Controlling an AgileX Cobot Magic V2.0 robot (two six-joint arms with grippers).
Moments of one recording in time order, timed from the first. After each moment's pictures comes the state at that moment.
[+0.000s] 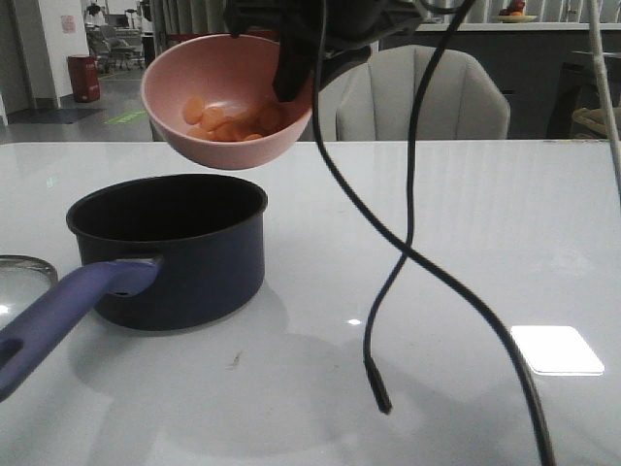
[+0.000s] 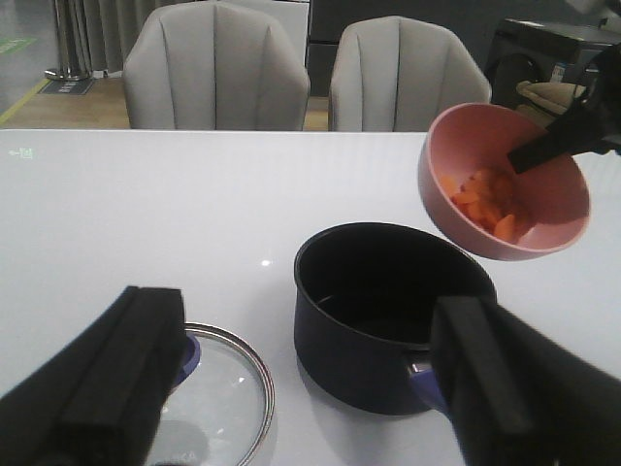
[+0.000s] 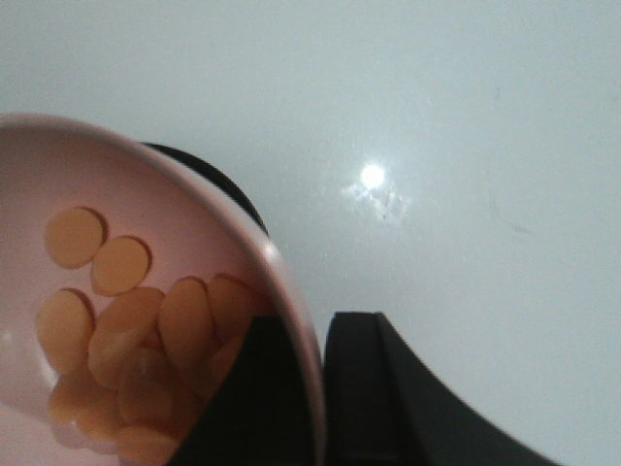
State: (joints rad) left arm -0.27 0.20 -0.29 0.03 0.30 -0.14; right arm 0.61 1.86 -1.57 0.03 0.48 0.07
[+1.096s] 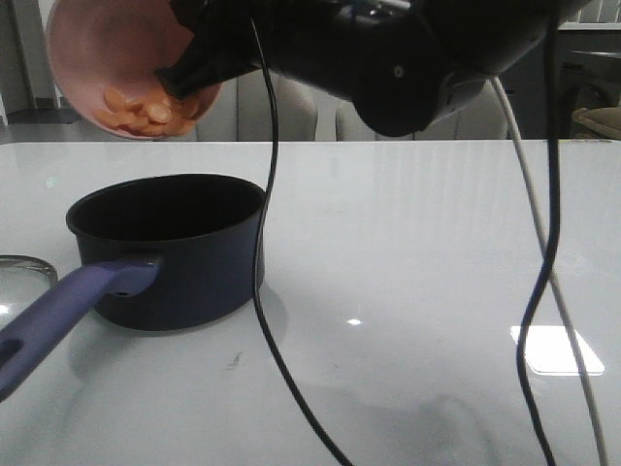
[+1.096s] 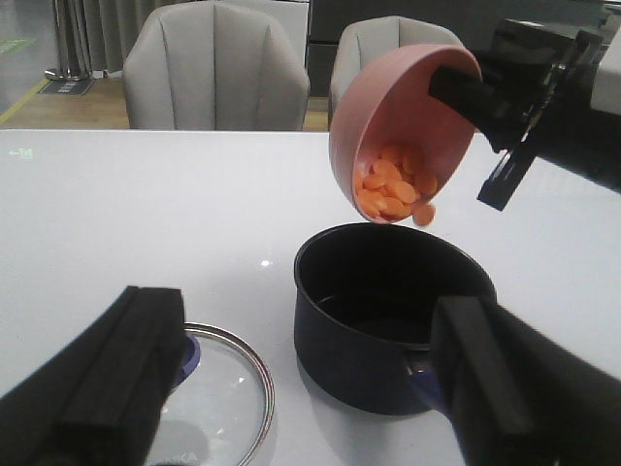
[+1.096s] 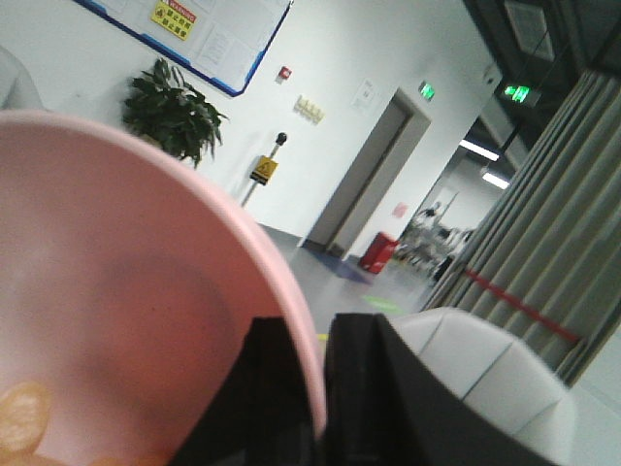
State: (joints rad) left arm -0.27 0.20 -0.29 0.03 0.30 -0.14; right arm 0.66 2.03 -1.25 -0.13 -0.99 -0.44
